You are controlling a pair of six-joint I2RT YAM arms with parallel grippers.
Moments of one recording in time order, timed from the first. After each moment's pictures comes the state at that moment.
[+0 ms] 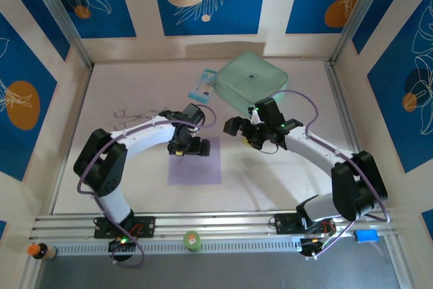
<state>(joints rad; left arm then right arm) -0.69 1.72 1.15 -0.81 0.10 -0.55 0.48 1.40 0.85 -0.34 -0.44 0.82</state>
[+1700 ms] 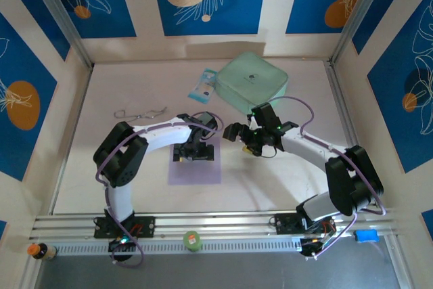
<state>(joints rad) -0.77 1.88 1.22 -0.87 -0.01 -0.76 0.49 1.44 0.81 -0.34 -0.44 0.87</state>
